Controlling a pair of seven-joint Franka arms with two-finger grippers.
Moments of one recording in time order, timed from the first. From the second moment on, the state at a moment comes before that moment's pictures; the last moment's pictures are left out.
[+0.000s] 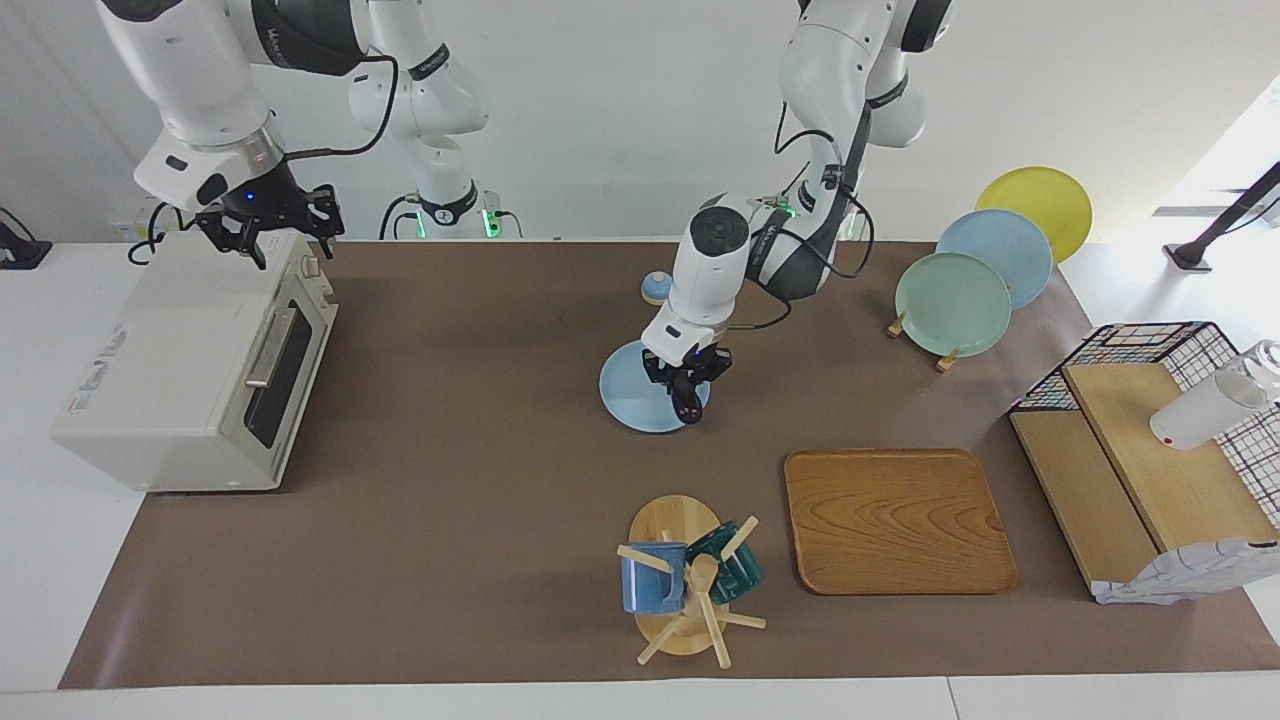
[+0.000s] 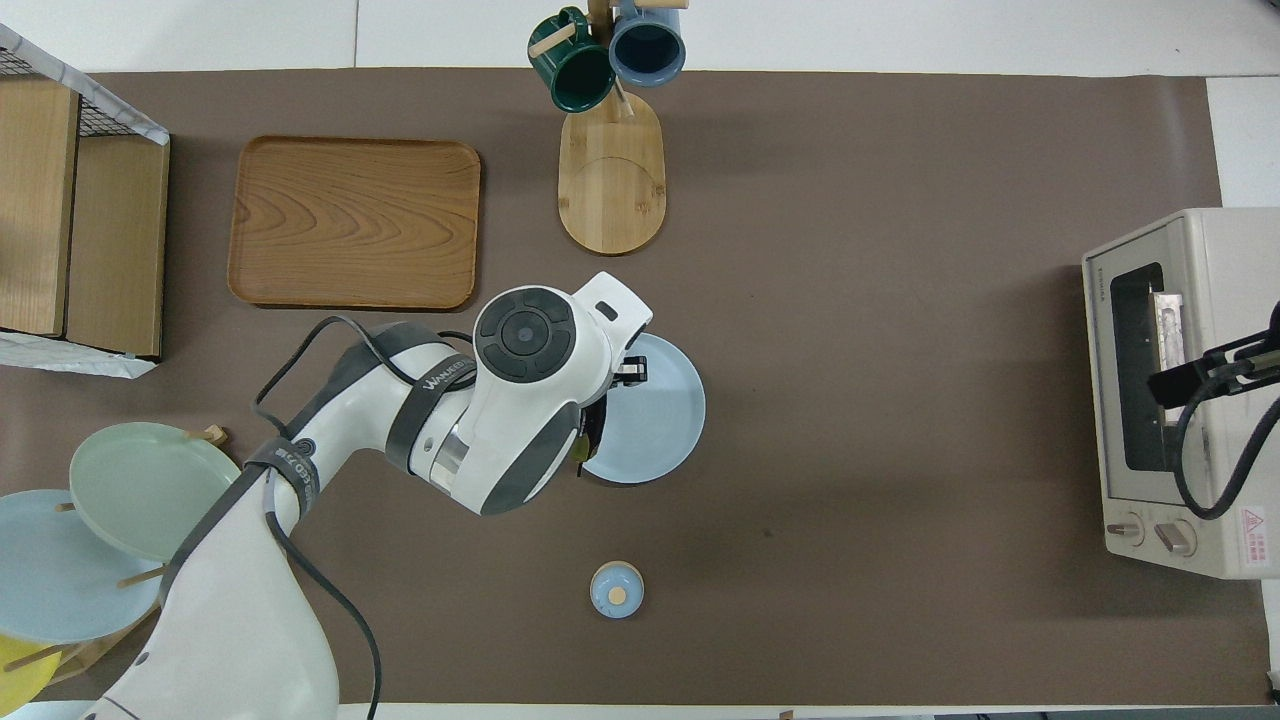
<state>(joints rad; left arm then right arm) -0.56 0.30 -0.11 -1.89 -0.03 2.24 -0.63 -0.02 -0.11 -0.01 -1.75 -0.11 1.53 -0.31</state>
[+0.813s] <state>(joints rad) -0.16 0.33 -0.09 -1.69 -0.03 2.08 -0.26 0.05 -0.09 -0.06 -1.75 -0.08 1.51 -0.17</state>
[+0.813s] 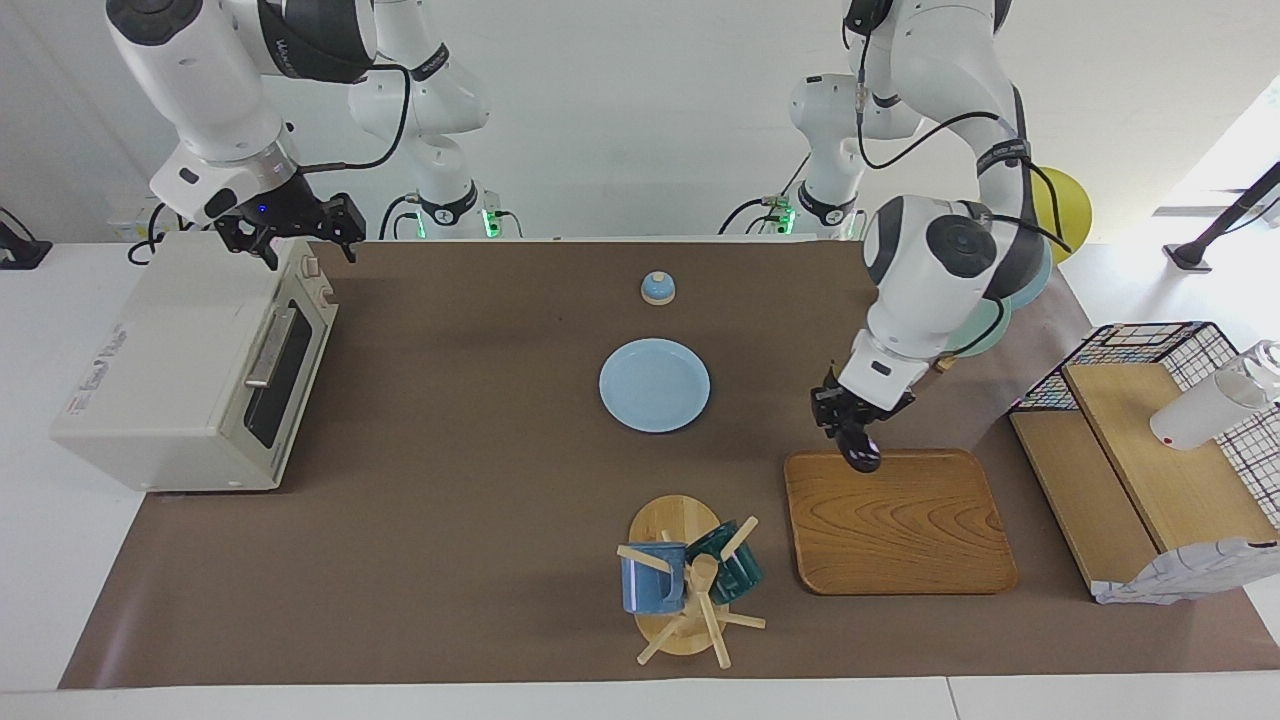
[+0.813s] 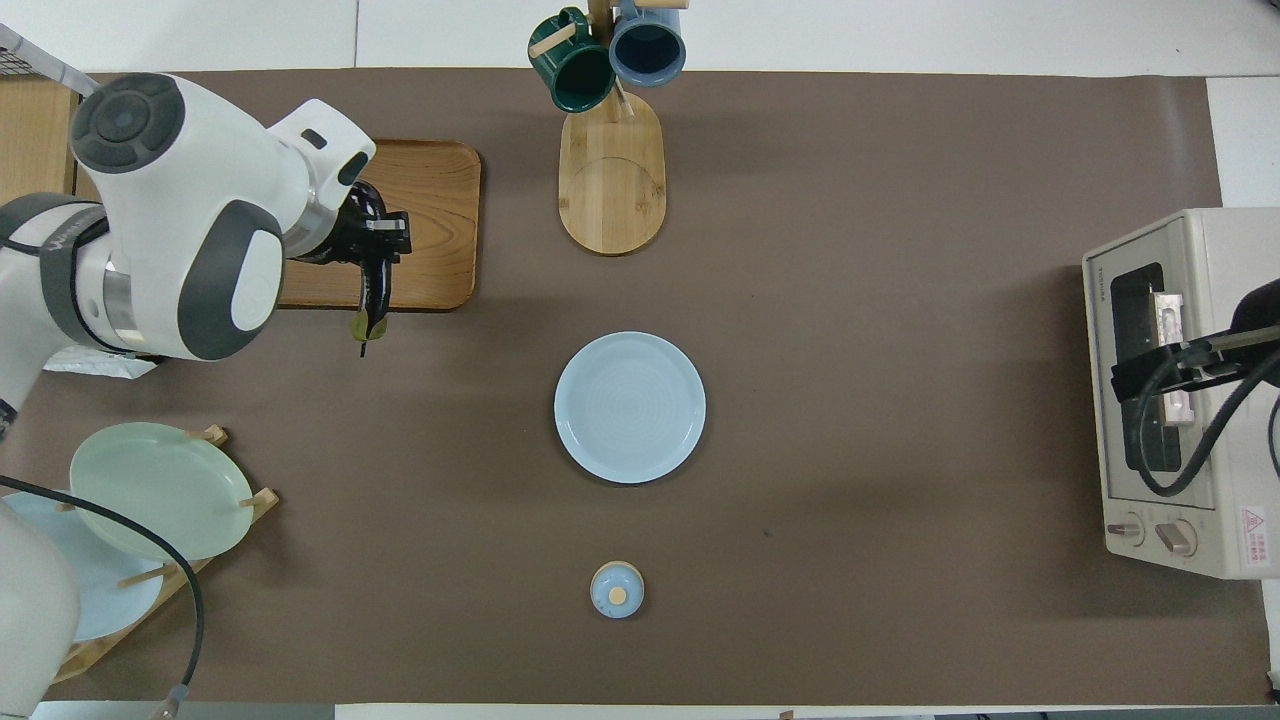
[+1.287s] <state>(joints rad) -0.11 0.55 -0.09 -1.61 0.05 2.31 -0.23 0.06 -0.04 -0.08 -1.68 -0.08 1.48 -0.16</state>
